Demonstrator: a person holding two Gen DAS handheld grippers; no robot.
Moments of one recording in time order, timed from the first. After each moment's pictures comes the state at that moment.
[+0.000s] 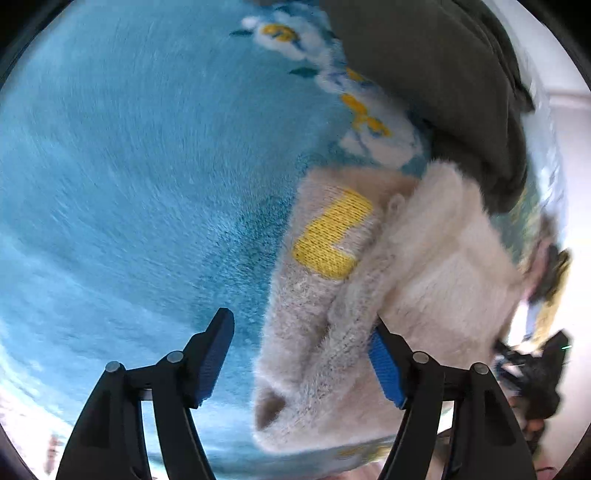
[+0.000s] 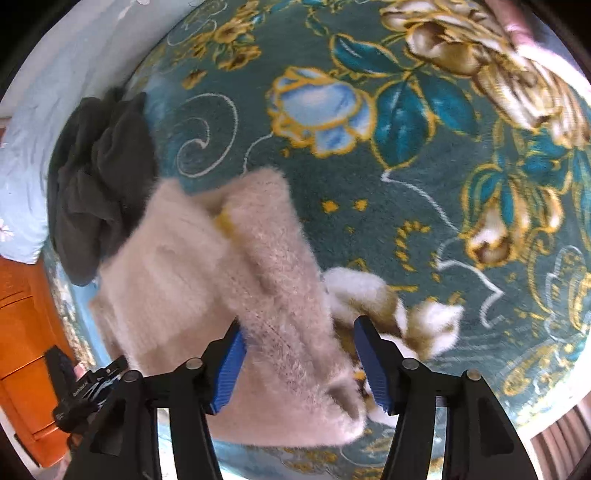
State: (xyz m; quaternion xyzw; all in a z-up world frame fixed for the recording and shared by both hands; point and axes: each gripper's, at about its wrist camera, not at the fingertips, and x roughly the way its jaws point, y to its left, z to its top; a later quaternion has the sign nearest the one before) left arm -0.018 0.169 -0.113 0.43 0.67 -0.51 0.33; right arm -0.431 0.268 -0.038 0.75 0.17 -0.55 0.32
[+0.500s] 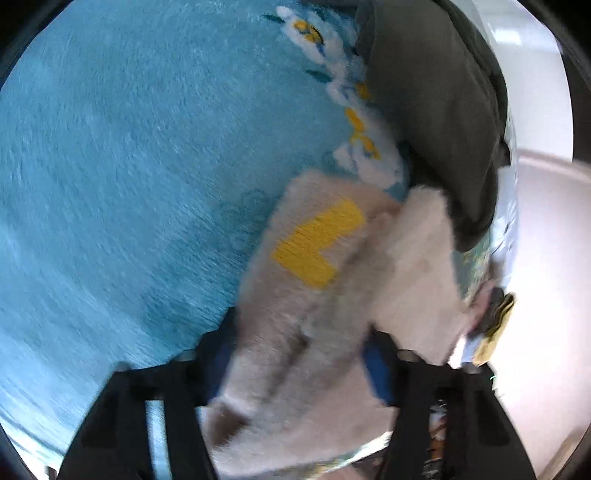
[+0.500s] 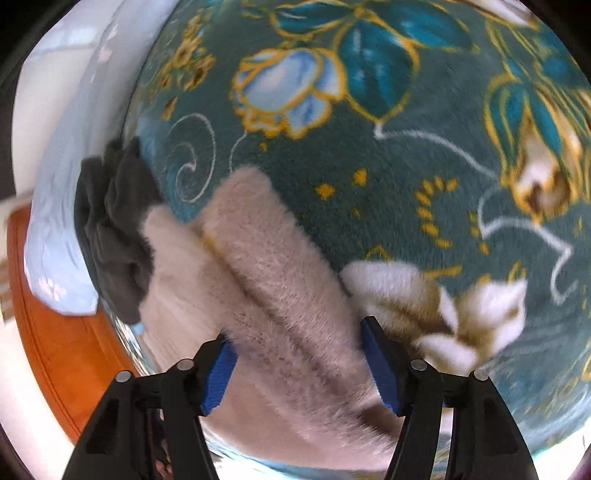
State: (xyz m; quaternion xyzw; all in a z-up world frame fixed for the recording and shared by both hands) left arm -0.029 0.188 -0.116 0.32 0.73 -0.51 0.33; right arm -0.440 0.297 -0.066 0.80 0.00 -0.52 0.29
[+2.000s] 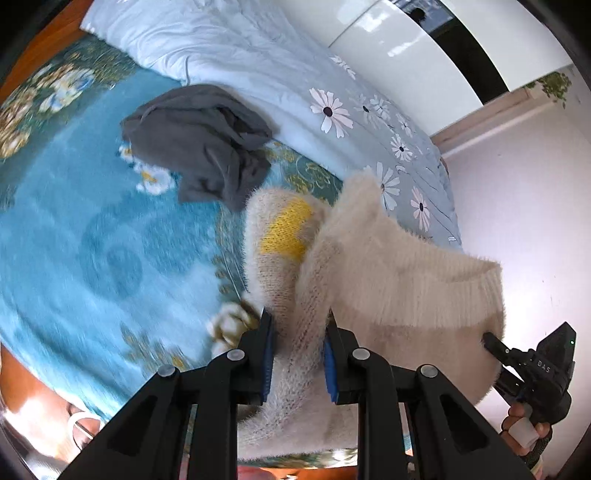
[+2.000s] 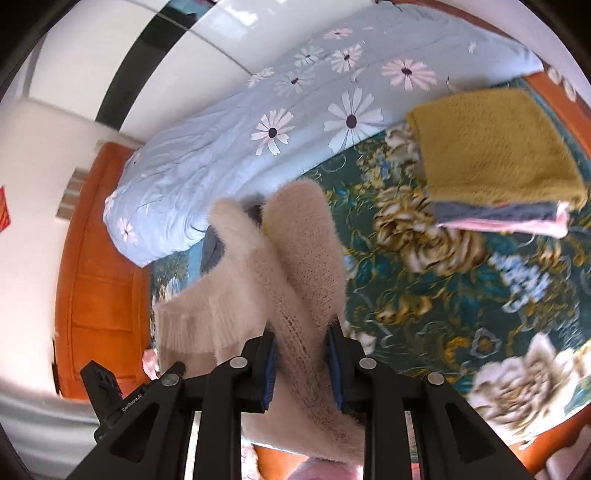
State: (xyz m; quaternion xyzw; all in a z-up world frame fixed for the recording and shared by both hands) left arm -0.198 0.328 0.199 0.28 0.56 -0.67 0.40; right arm -0.553 0.411 0.262 0.63 0.05 -0.60 0.49
